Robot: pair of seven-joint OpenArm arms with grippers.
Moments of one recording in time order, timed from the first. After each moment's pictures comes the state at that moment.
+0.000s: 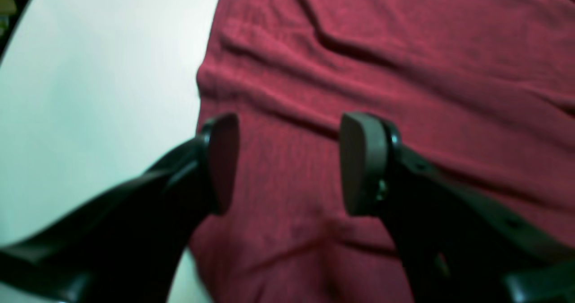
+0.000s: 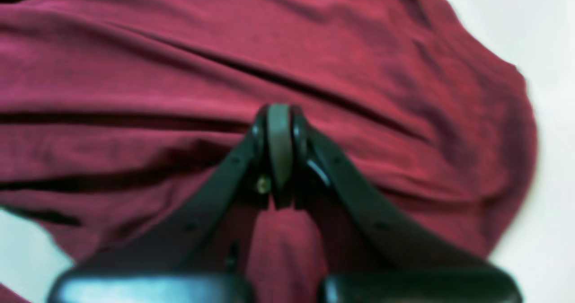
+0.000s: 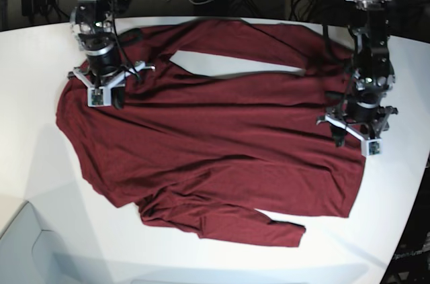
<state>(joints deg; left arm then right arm) 3.9 -14.2 -9.3 92.6 -12.2 -0.1 32.3 -18.4 0.0 9.4 95.7 -1.0 11.5 -14.9</state>
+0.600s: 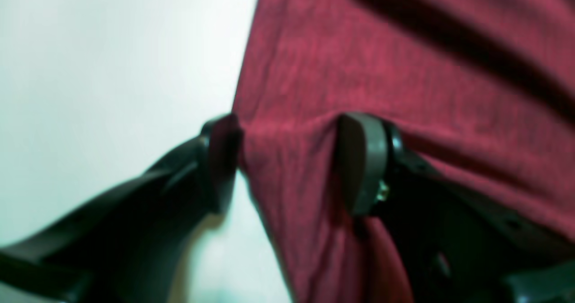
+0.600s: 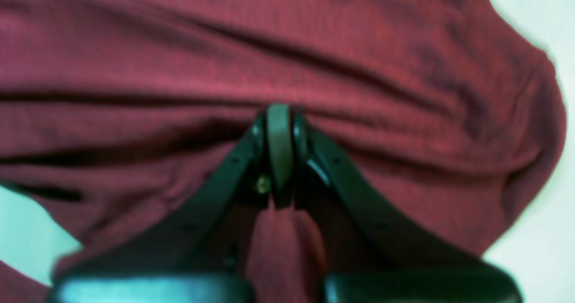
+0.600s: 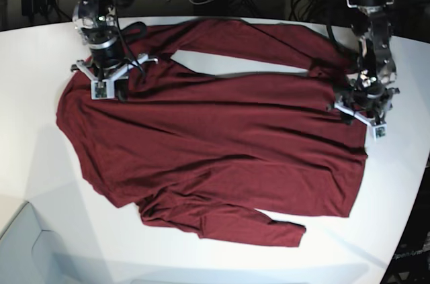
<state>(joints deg) -0.7 -14.7 -12.9 73.4 -12.0 -0.2 30.3 -20.1 -0.1 9.3 95.5 -1.0 11.6 -15.4</state>
